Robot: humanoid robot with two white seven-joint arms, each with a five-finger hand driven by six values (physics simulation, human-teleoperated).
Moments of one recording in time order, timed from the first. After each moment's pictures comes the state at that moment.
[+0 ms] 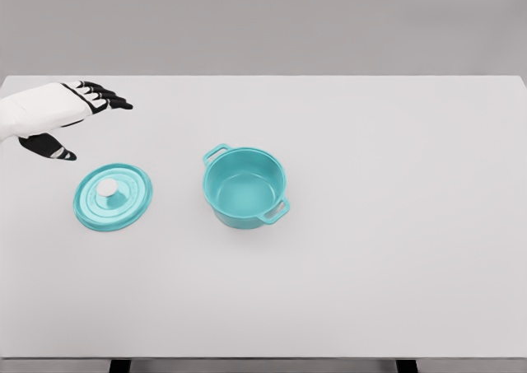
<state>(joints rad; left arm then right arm) -0.46 0.89 -0.29 -1.59 -0.38 -0.47 -0.61 0.03 0.00 0.51 -0.10 0.16 -0.04 0.32</state>
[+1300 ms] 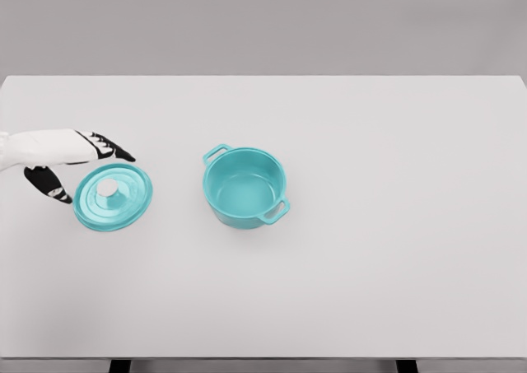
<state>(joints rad) -0.72 1.05 -0.82 -1.45 -0.15 -0.51 -0.61 0.03 0.00 0.51 -0.09 0.16 -0.04 0.31</state>
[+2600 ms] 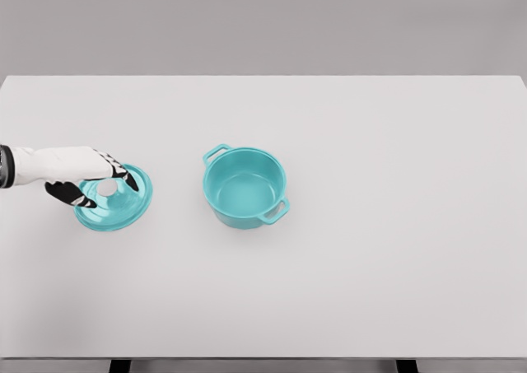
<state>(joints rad) -0.70 0.98 -0.85 -1.40 -0.22 -0.52 -0.61 0.03 0.00 0.51 -0.09 0.16 -0.04 0.31</state>
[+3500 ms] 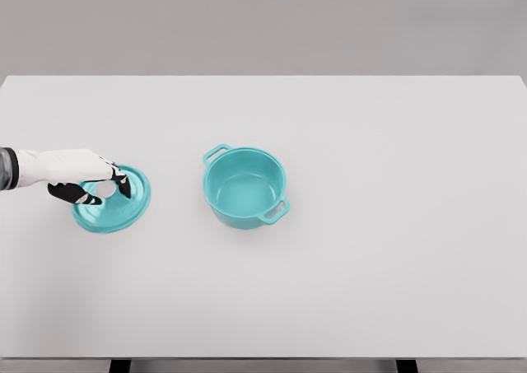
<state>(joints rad) -0.70 0.96 -0.86 -1.36 -0.23 -0.51 -0.61 0.03 0.00 0.51 -0.09 0.16 -0.04 0.31</state>
